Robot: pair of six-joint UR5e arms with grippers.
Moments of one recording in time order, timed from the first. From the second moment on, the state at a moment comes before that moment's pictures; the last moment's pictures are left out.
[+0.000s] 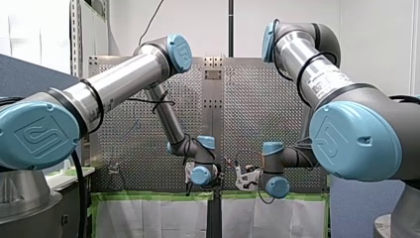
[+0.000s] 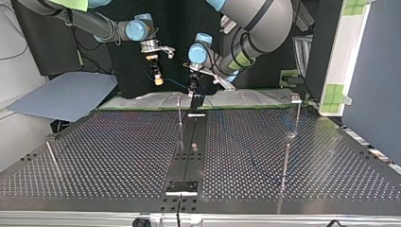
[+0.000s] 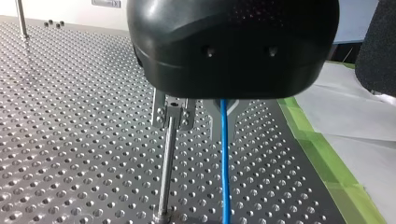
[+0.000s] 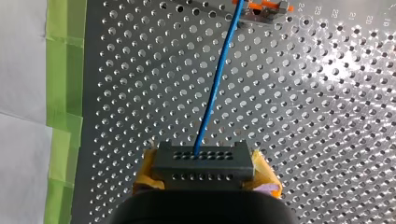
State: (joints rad) left arm -0.61 -2.57 -1.56 -2.28 -1.89 -1.59; right arm 2.03 -0.66 1.93 -1.20 1.49 1.41
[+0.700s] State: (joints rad) left arm -0.62 -2.62 -1.48 -2.31 -1.91 -1.62; right arm 2.01 -0.62 1.85 -1.13 1.48 1.40
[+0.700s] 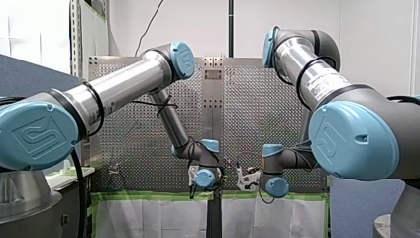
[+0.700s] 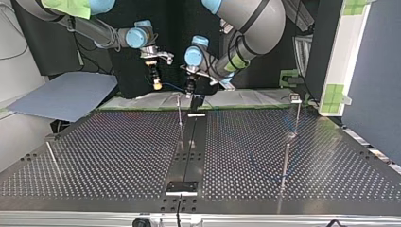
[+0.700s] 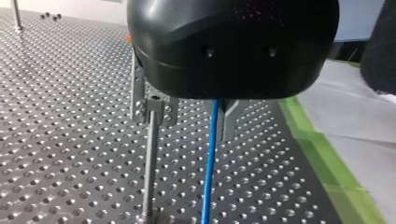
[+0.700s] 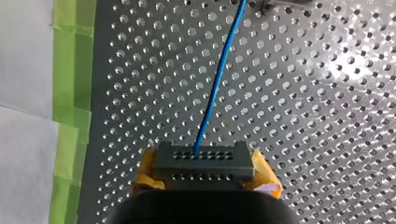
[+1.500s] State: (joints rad) left arm -0.61 -2.62 -1.39 -2.34 -1.96 -1.65; right arm 1.97 -0.62 1.80 -1.12 1.46 1.39
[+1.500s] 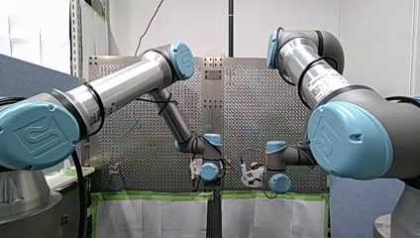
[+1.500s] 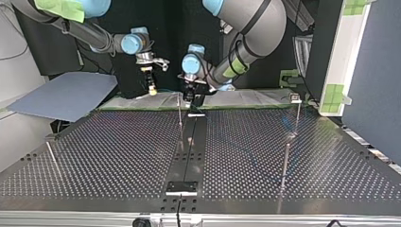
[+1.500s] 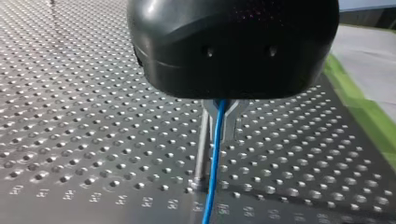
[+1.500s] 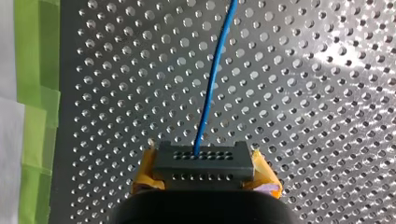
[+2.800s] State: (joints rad) left arm -0.60 -2.62 -1.23 -2.47 -1.97 -1.66; right arm 1.93 -0.62 1.64 -0.98 1.40 1.39
